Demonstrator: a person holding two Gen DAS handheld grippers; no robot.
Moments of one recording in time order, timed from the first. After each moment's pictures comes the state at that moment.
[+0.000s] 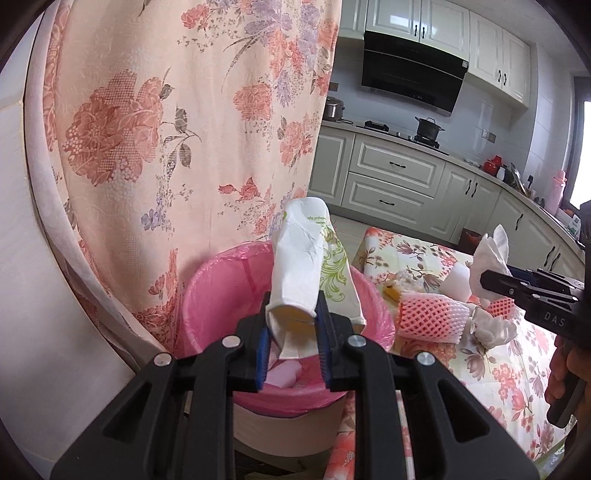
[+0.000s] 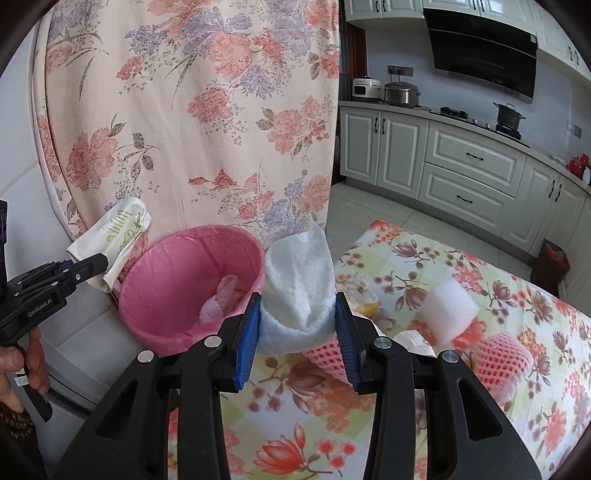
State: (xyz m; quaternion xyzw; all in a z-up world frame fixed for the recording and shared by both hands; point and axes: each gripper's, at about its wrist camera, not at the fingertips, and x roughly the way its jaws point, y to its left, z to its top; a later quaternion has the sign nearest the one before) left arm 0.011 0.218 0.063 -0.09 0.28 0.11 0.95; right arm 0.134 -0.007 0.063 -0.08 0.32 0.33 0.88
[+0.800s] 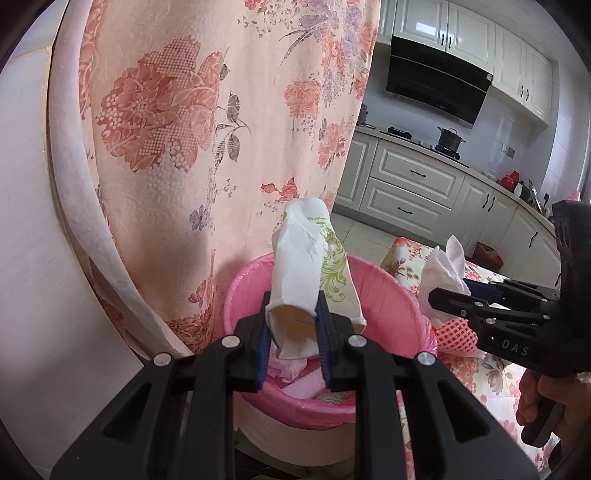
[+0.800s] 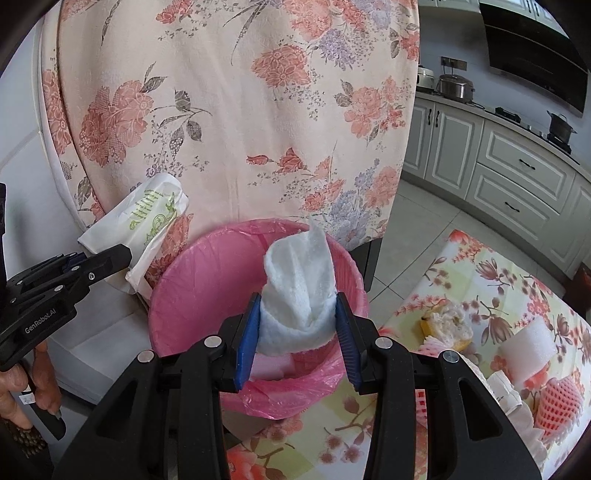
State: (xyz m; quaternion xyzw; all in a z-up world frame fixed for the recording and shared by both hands) left arm 0.012 0.264 0.056 -0.12 0.28 0.14 0.94; right arm 0.143 0.104 0.042 -0.11 0.34 0.39 0.84
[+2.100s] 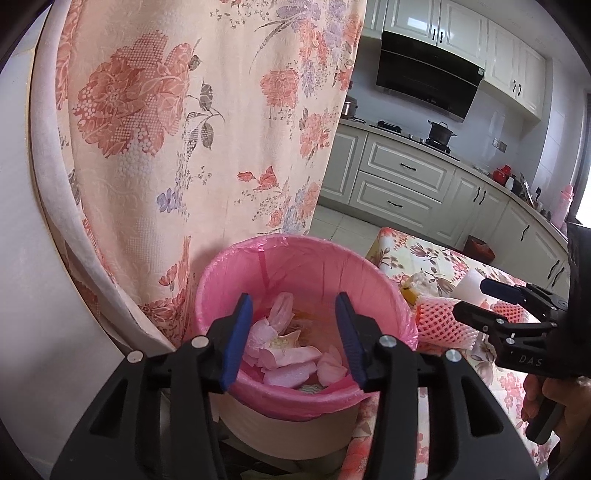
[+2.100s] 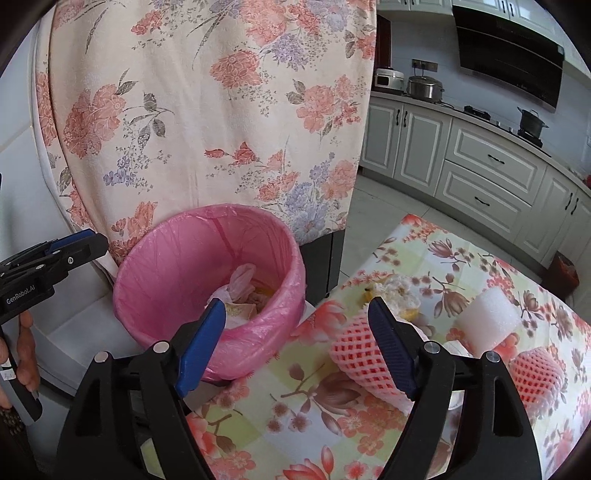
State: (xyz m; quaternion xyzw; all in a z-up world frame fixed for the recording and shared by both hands) left arm 0.016 0.239 0.050 -0.12 0.29 0.12 0.94; right arm 0.141 0.035 0.031 -0.11 0.33 0.34 0.87
